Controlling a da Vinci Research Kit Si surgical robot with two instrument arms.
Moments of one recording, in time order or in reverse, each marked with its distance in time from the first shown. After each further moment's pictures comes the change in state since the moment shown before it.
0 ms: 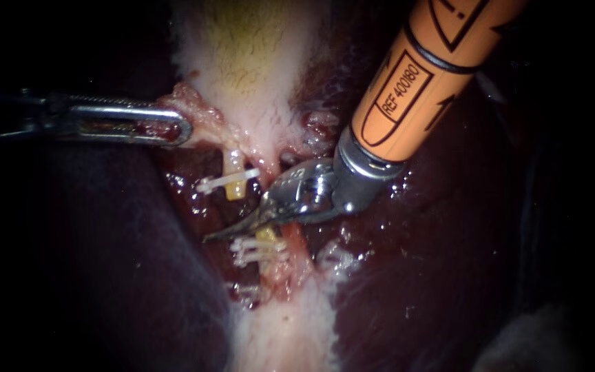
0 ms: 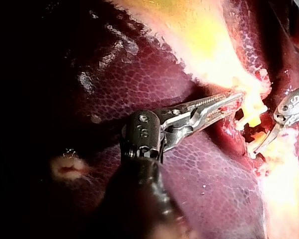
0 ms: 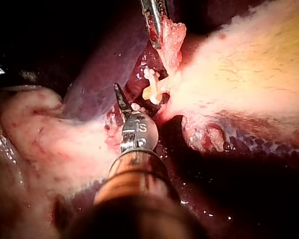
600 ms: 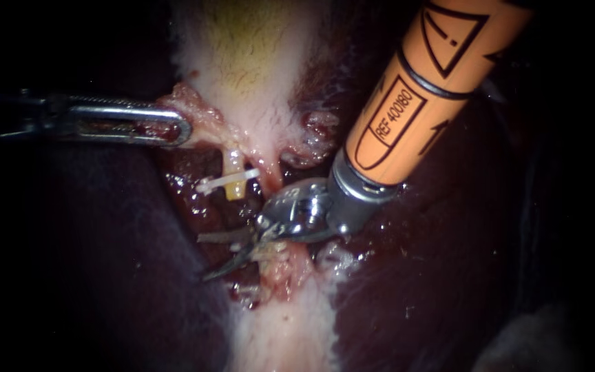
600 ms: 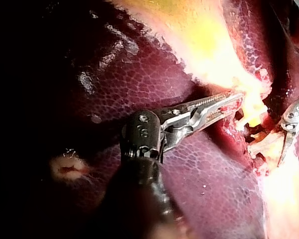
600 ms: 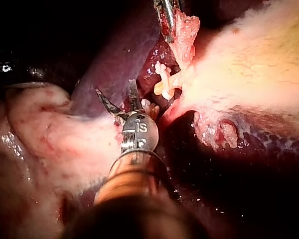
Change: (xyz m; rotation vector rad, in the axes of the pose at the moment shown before) right arm -0.001 -0.002 0.000 -0.121 0.088 -0.061; left arm 0.000 0.000 0.000 0.000 0.000 0.000
